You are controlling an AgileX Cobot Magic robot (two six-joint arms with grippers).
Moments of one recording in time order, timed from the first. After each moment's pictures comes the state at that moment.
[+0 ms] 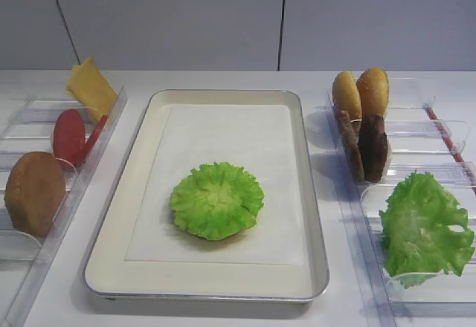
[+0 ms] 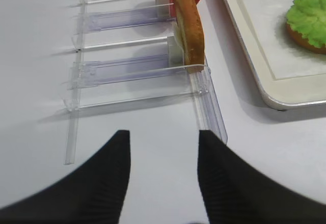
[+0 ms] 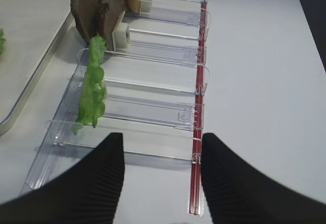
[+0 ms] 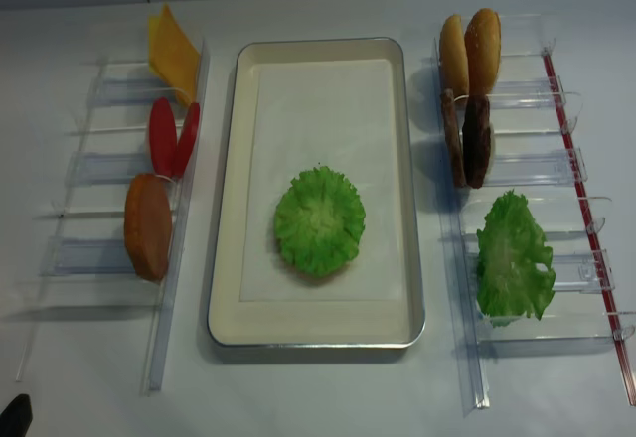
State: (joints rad) left arm -0.15 -0.02 -0.48 0.06 1.19 -0.05; right arm -0.04 -0.02 -0.47 0.14 1.14 -0.18
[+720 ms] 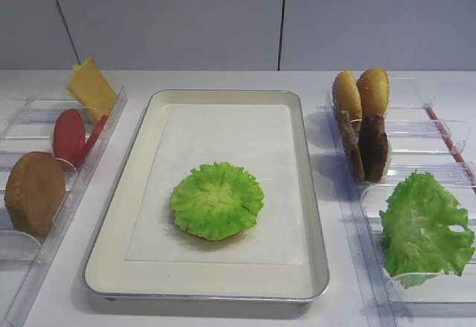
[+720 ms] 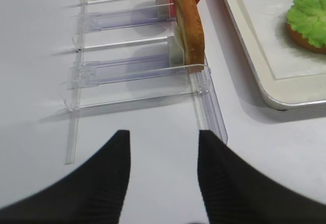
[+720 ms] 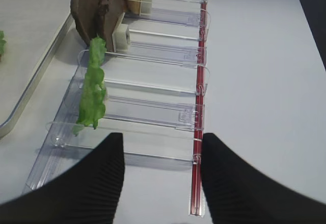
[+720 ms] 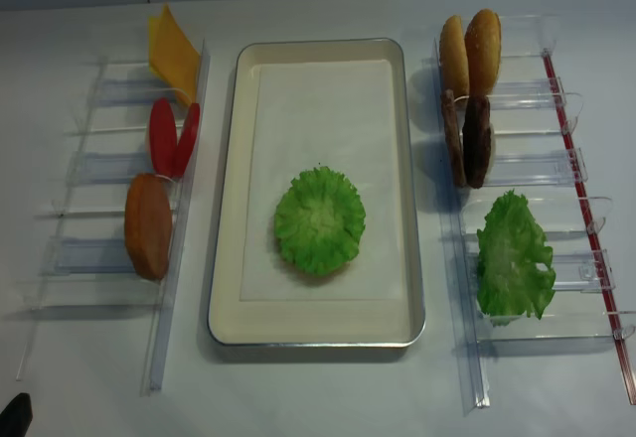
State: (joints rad) left arm -0.15 -0.02 -0.48 0.06 1.19 -0.05; right arm -0.04 -0.02 -0.47 0.14 1.14 -0.18
